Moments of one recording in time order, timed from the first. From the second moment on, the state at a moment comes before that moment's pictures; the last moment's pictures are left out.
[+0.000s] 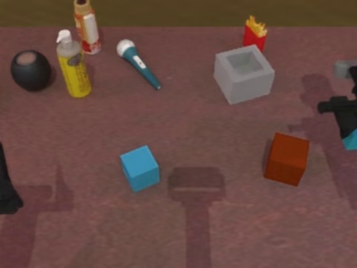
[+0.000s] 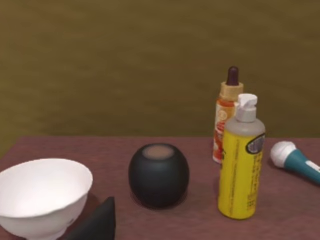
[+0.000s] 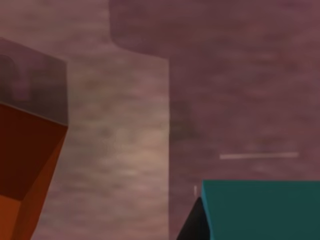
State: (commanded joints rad) left arm 0.00 0.00 0.00 0.00 0.00 0.00; right arm 0.07 2.00 1.46 -0.99 0.00 0.03
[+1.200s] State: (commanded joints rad) left arm 0.00 0.00 0.00 0.00 0.00 0.00; right arm 0.74 1.78 1.24 -1.00 0.02 0.73
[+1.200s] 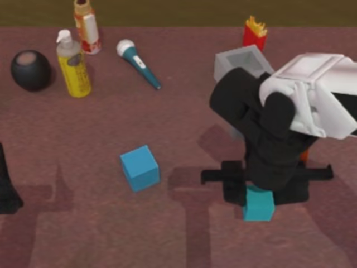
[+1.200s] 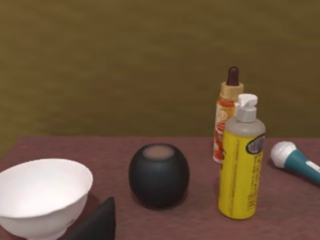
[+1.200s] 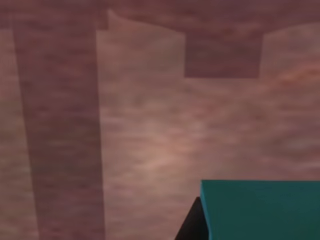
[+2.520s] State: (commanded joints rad) left arm 0.00 0.00 0.00 0.00 0.00 0.00; right arm 0.76 1.88 1.07 -0.73 0.02 0.75
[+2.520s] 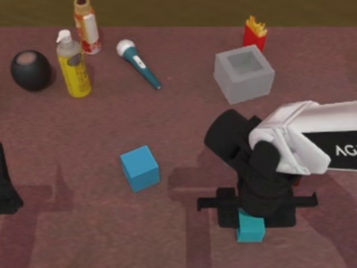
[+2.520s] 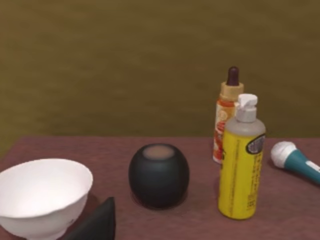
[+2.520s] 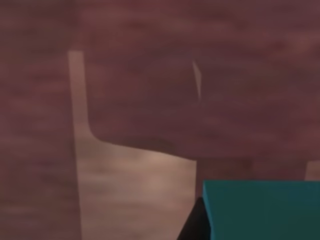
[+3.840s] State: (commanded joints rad) left arm 0.00 0.00 0.00 0.00 0.00 0.00; right arm 0.76 1.87 1.10 -0.77 0.03 0.76
